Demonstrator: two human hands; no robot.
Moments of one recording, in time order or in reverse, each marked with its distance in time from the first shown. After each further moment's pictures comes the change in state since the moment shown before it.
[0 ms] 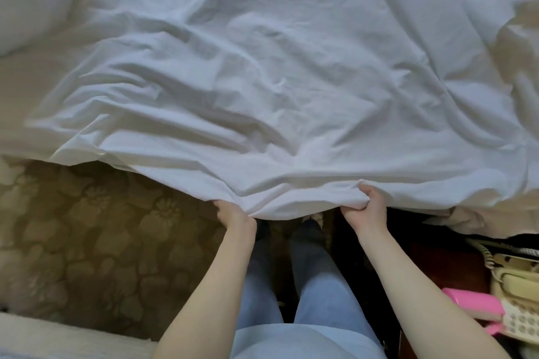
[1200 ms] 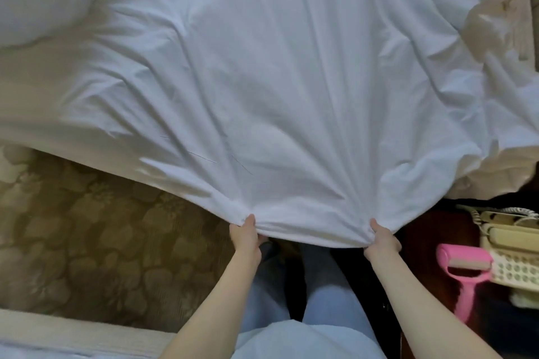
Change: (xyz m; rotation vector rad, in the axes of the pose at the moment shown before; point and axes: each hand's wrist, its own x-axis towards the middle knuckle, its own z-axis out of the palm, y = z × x) left_hand -0.029 -0.047 -0.133 0.259 -0.234 0.047; right_hand -0.046 0.053 -0.145 -0.244 0.496 -0.159
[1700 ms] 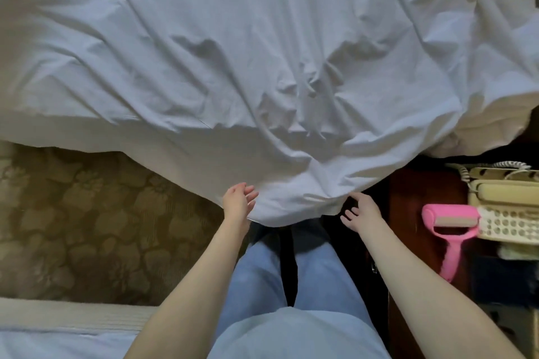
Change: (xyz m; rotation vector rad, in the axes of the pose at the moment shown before) left_hand 0.017 -0.022 0.028 0.343 -0.053 0.041; right_hand 0.041 -0.001 -0.012 -0.155 -0.174 0.179
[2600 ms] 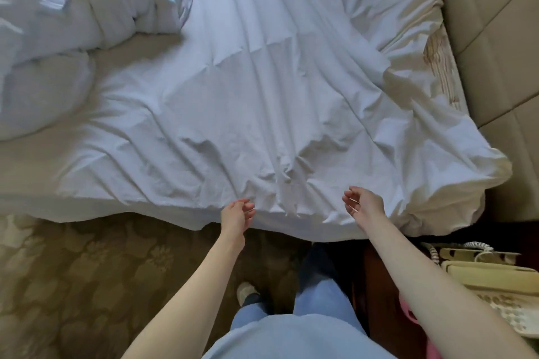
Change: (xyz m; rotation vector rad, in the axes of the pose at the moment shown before) left_hand -0.079 0.118 0.103 0.019 0.000 0.230; right_hand -0.066 -0.193 0.038 -0.034 -0.293 -0.392
